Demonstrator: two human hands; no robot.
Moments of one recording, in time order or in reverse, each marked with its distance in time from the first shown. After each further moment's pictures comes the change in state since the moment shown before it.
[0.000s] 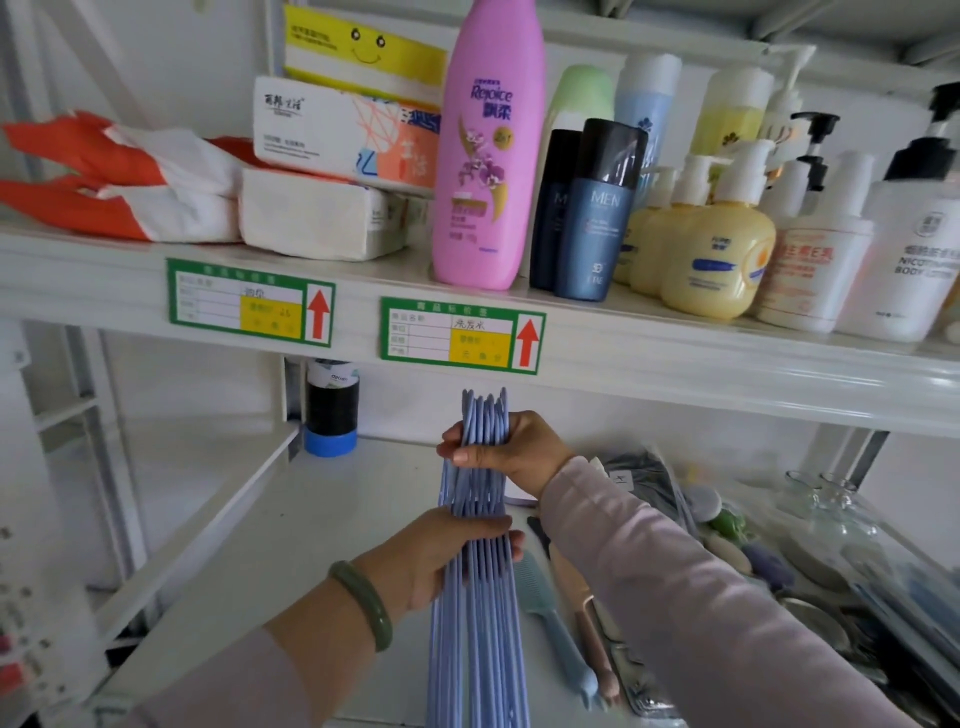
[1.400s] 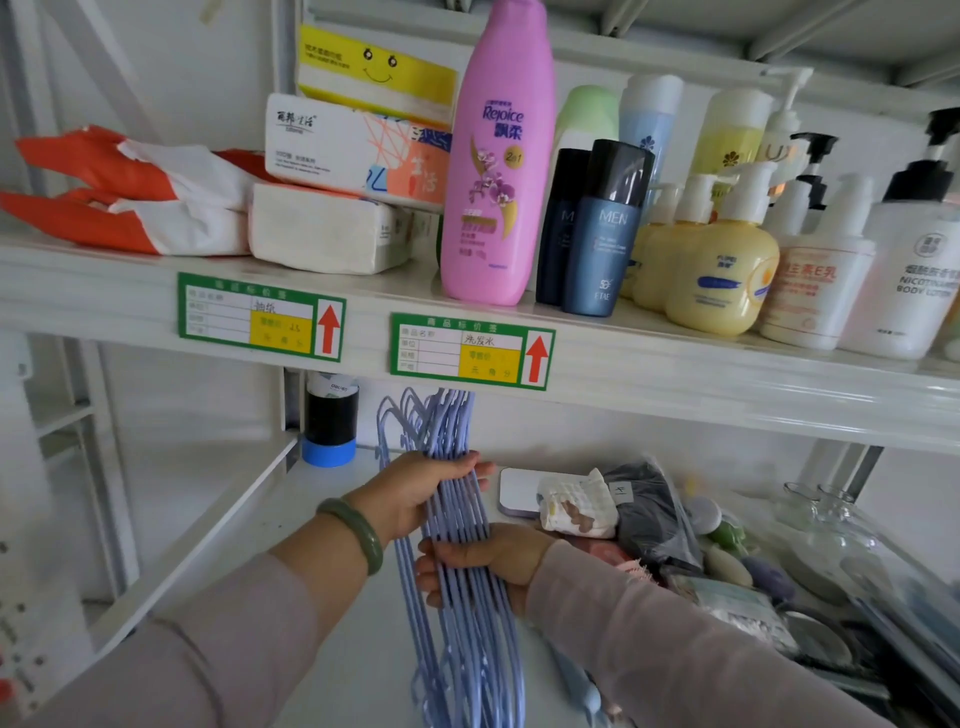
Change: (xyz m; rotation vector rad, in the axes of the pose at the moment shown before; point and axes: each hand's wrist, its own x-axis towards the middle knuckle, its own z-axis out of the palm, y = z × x) left_hand 0.019 0.057 -0.022 0.023 0.038 0.166; right_hand -0.036 0.038 0.037 0.458 -0.217 0.581
